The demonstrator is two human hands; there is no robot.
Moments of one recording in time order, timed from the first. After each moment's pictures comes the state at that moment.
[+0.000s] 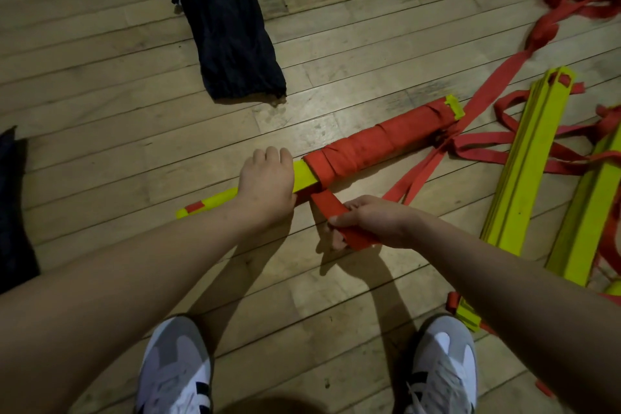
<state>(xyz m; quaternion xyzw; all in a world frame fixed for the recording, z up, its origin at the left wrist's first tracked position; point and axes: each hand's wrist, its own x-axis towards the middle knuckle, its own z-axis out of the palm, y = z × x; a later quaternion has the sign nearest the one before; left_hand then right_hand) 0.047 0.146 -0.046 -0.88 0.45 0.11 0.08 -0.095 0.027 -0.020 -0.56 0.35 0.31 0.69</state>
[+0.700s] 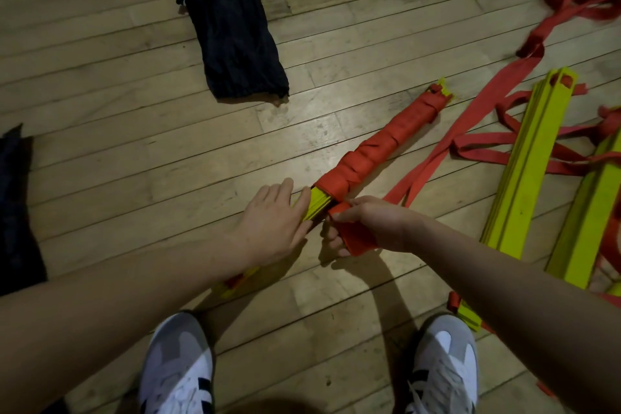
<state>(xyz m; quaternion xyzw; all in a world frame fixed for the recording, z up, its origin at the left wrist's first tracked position) 0.019 0.191 -0.062 -0.79 0.60 0.05 0.06 -0.099 0.034 -0.026 -0.49 0.39 0.27 0.73</state>
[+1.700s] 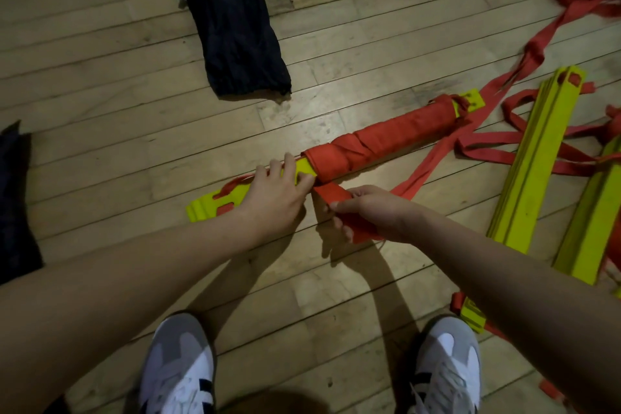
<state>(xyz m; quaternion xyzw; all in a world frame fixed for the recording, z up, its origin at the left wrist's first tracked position) 0.040 0.168 -0.066 -0.79 0.59 0.04 0.18 -0.086 0.029 -0.026 -0.54 0.37 0.24 0.71</state>
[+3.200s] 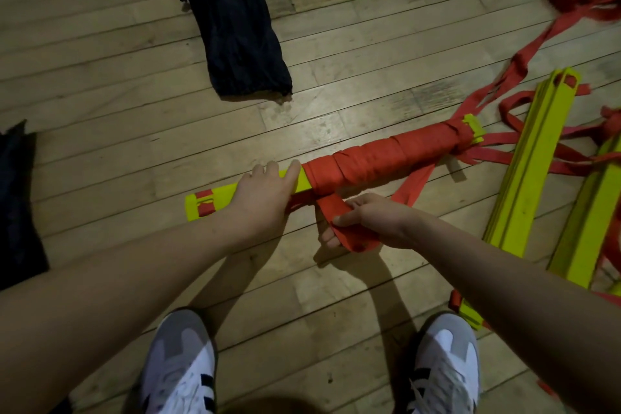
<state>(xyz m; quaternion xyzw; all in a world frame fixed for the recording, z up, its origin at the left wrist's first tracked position) 0.044 0.174 -0.053 -0.86 0.49 0.13 0.08 -0.097 0.036 -0.020 -0.53 0.37 0.27 0.72</state>
